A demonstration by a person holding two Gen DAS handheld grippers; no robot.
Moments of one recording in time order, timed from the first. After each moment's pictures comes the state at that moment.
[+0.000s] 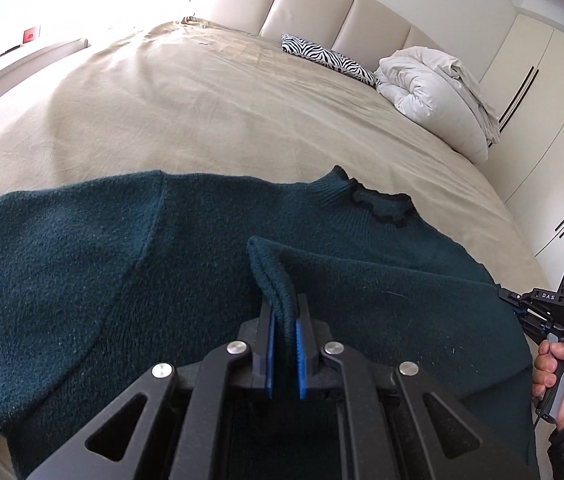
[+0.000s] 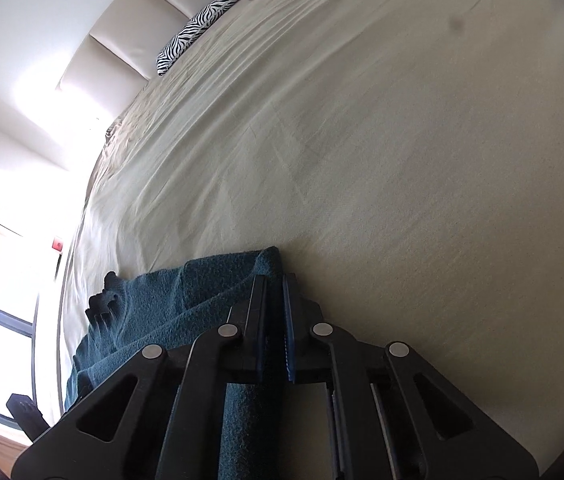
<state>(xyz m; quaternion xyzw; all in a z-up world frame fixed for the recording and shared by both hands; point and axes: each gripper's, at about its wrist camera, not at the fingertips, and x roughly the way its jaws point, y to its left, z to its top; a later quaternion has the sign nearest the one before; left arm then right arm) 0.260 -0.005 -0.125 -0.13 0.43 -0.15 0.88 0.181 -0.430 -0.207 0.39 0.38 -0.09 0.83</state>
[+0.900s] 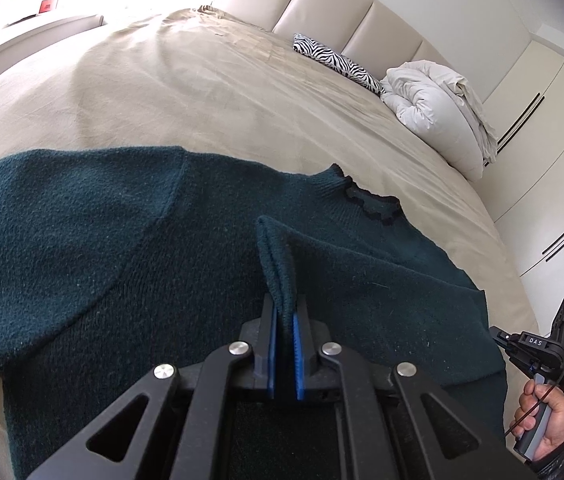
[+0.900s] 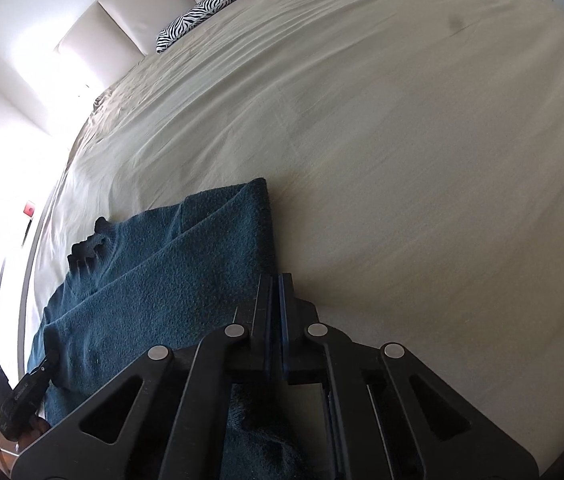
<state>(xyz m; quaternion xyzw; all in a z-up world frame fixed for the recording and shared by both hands) 0.236 0.006 -0.122 -0.18 0.44 -0.14 0.87 0.142 -0.400 -0.187 0.30 0.42 -0.11 0.85</state>
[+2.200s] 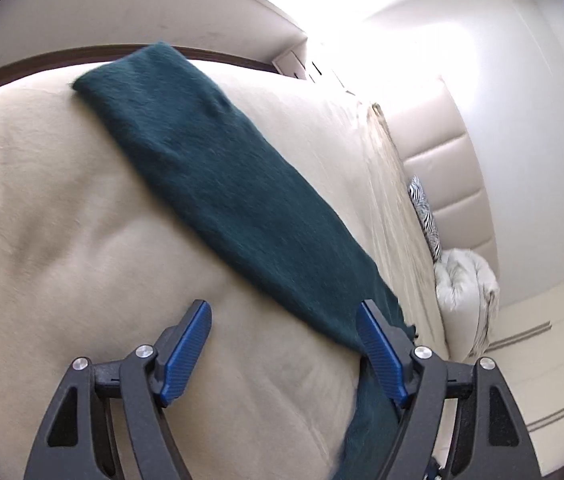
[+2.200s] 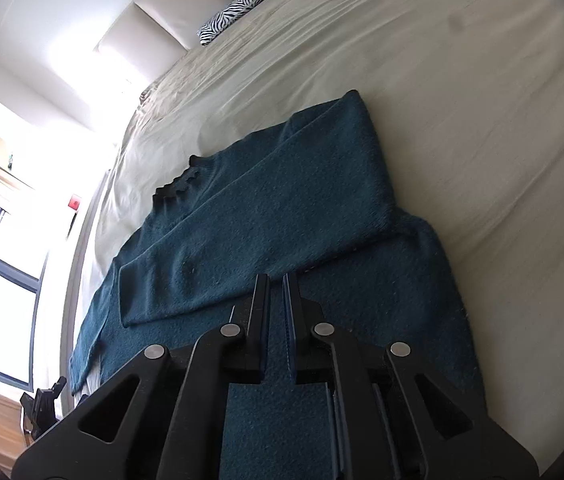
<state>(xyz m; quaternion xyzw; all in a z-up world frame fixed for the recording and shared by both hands) 0.072 0.322 -0.129 -0.51 0.33 0.04 0.79 0.059 -0.282 -0.154 0.34 0.39 -0.02 0.85</state>
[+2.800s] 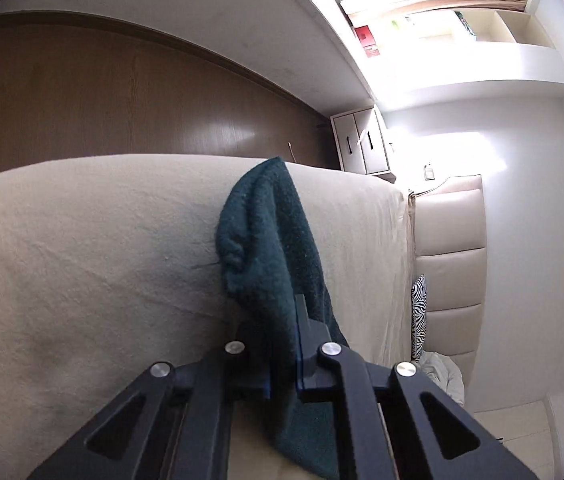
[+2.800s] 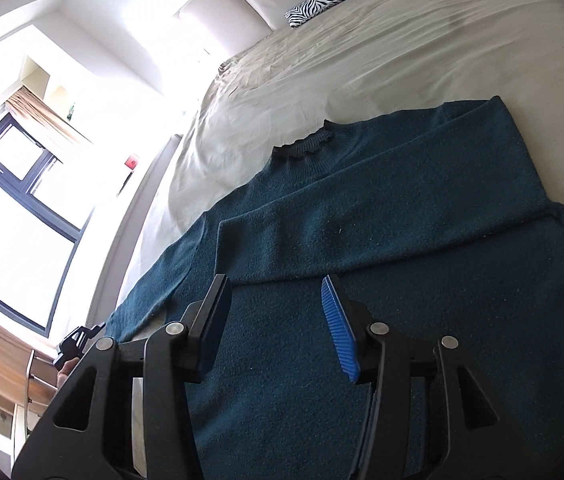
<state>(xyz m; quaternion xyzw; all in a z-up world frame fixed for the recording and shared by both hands) 0.105 0.408 -0.155 -0.61 0.27 0.13 0.74 0.070 -0.176 -0.113 0.30 0.38 0.09 0.87</state>
